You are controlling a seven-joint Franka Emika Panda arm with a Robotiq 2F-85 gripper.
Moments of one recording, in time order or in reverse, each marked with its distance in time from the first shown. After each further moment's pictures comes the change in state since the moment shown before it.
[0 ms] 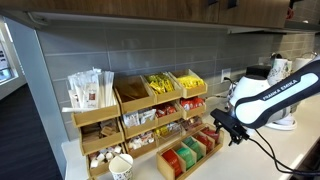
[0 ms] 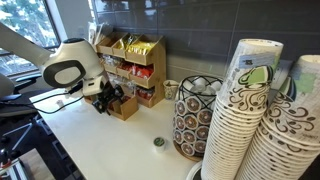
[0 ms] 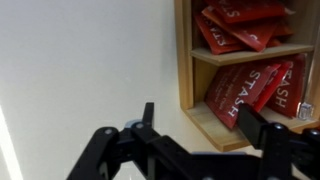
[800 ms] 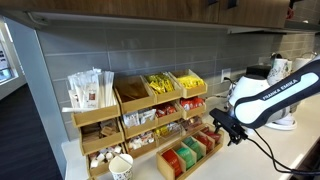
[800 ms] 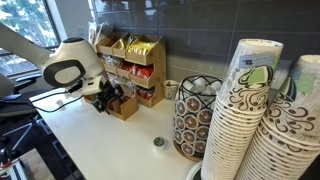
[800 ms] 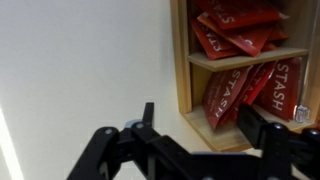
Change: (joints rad) arm 0.021 0.000 -0.010 0.003 0.003 0.000 0.024
